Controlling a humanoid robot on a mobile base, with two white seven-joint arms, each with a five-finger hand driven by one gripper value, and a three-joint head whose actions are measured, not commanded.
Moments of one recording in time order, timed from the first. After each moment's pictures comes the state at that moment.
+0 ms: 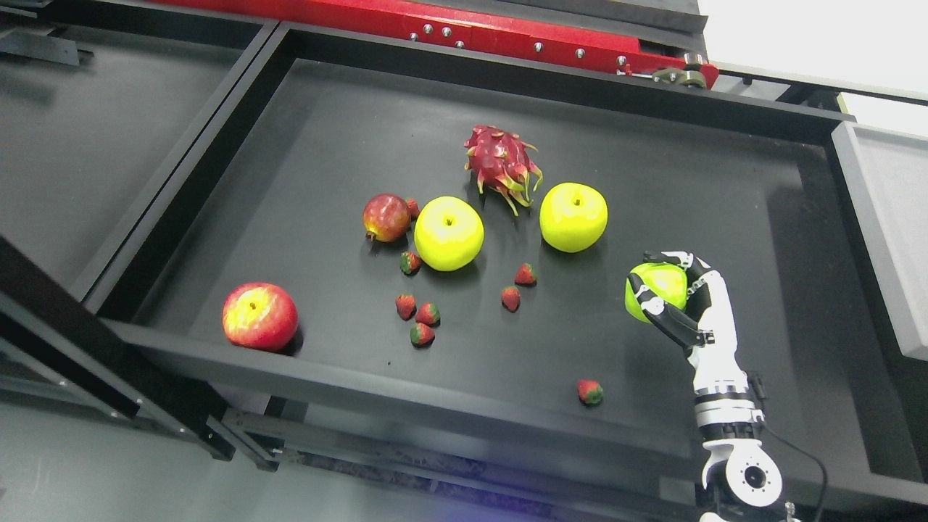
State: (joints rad) left arm 0.00 0.00 0.10 -0.04 -0.07 -0.01 -0.18; right arm 0.08 0.00 -0.12 -1.64 0.00 -0.16 0.18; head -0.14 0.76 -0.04
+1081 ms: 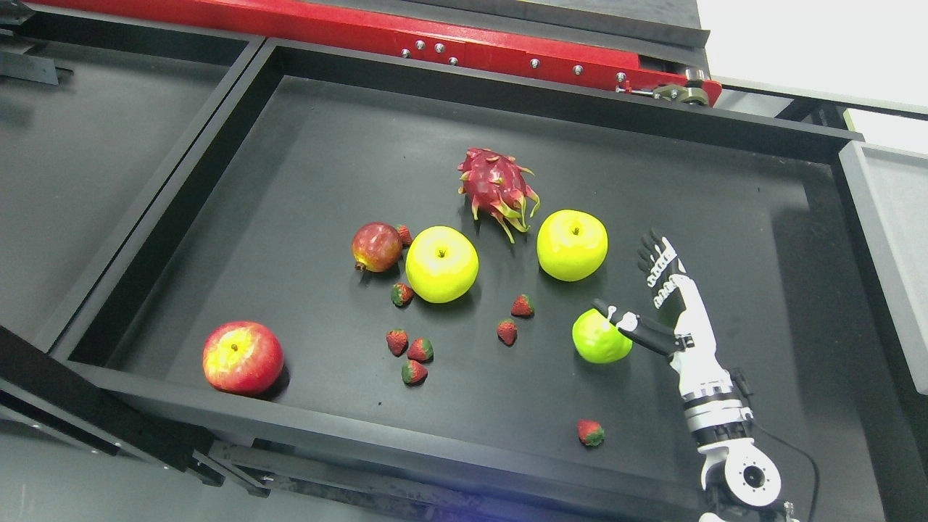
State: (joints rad) left arm 0.00 0.00 0.10 -0.04 -0.07 -0.01 -0.18; right arm 0.07 0.00 -0.11 -1.63 0.00 -0.15 0.33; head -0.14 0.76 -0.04
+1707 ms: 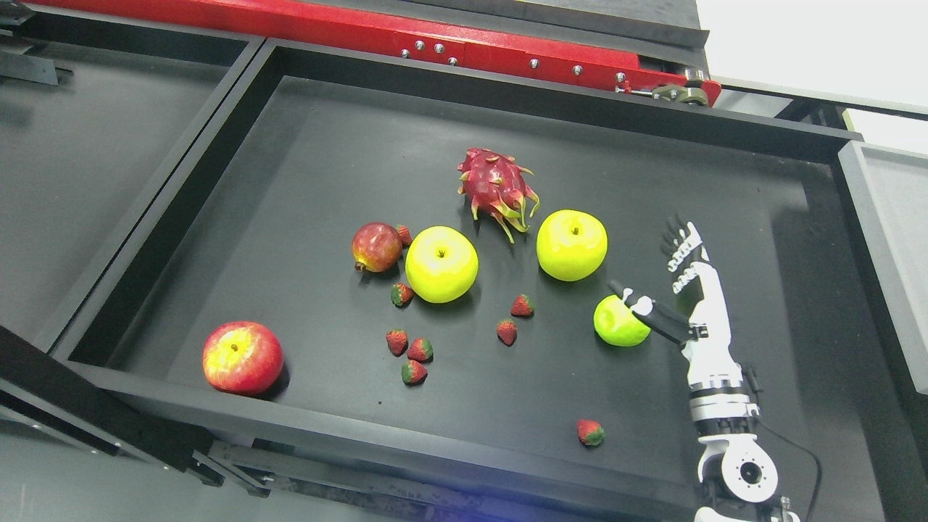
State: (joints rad) left arm 0.00 0.00 0.10 -0.04 -0.07 -0.01 -0.18; right arm 0.07 0.00 -0.10 -1.63 0.00 -0.21 0.15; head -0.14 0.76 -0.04
